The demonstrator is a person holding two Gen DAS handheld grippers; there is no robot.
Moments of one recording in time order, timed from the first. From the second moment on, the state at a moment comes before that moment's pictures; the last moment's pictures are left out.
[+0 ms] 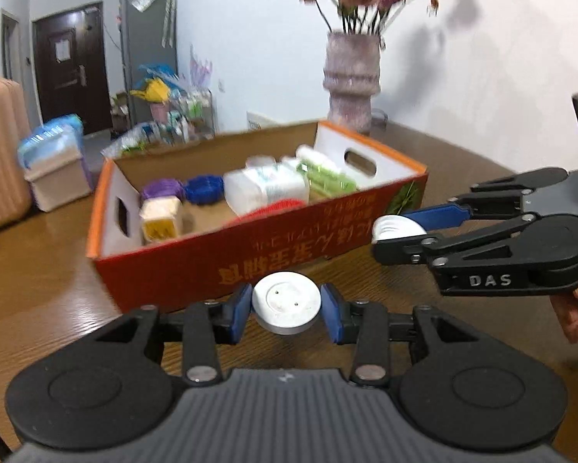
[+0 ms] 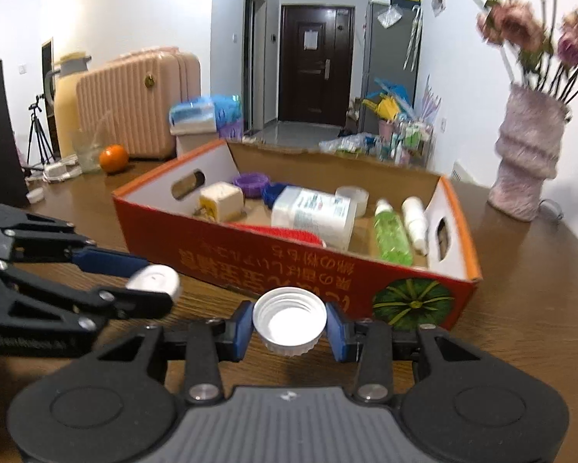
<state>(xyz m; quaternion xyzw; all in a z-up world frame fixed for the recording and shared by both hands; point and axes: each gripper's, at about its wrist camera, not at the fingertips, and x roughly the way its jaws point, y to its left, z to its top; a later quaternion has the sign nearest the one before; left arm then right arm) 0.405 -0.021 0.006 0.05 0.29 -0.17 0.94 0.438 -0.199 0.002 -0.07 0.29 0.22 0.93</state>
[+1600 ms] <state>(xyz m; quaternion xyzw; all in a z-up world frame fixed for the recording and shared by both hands) 0.162 0.019 0.079 -0.05 0.18 -0.12 0.98 0.178 -0.227 0.086 -0.03 0.14 0.19 0.97</state>
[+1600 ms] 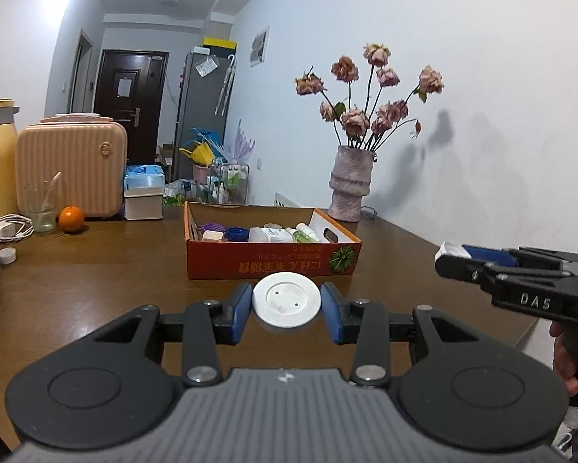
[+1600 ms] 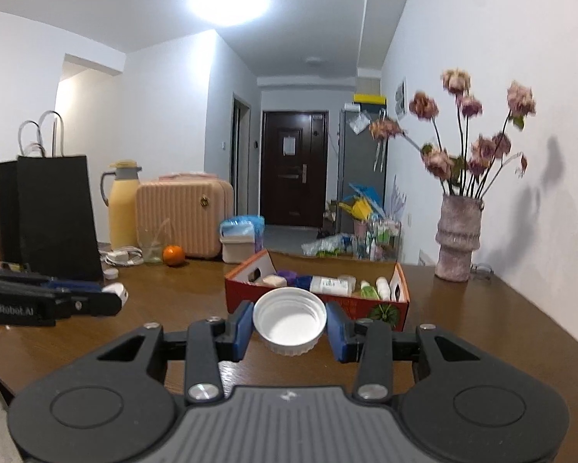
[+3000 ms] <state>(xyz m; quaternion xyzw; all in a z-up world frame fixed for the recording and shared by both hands) 0.604 0.007 -0.002 0.03 0.37 -0.10 0.92 0.630 -0.188 0.007 -0.10 0.36 0.23 0.90</state>
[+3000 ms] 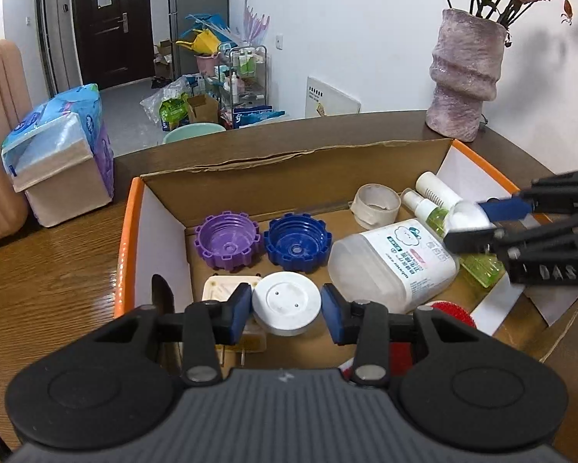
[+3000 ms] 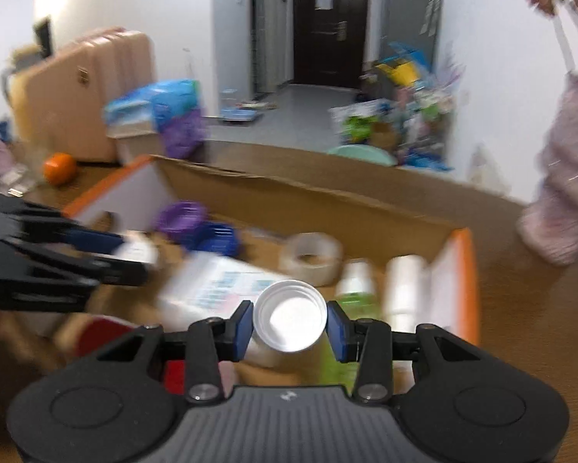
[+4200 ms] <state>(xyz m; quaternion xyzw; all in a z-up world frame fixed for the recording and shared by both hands) 0.537 0.015 0.083 0.06 0.32 -0.08 0.94 0.601 -0.195 0.069 -0.09 0.39 0.23 0.89</state>
